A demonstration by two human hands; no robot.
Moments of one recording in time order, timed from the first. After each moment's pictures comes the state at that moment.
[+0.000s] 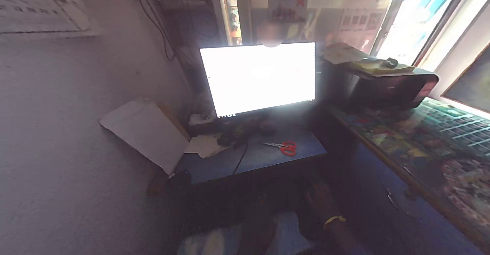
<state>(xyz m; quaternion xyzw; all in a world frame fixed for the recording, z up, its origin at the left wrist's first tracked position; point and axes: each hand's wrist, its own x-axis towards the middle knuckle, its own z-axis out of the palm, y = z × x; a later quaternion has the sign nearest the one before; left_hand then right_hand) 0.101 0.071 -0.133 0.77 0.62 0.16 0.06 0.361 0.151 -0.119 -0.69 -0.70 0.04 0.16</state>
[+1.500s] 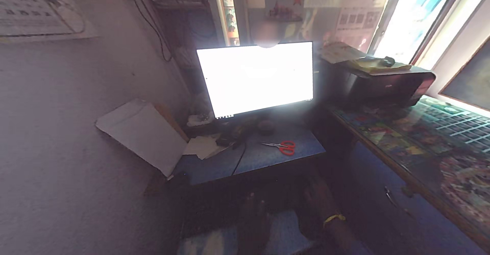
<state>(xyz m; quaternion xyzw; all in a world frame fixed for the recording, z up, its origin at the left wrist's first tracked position) 0.095 0.069 -0.154 0.71 0.63 0.30 -0.04 0.362 0.154 -0.116 -0.69 -0.70 0.06 0.15</state>
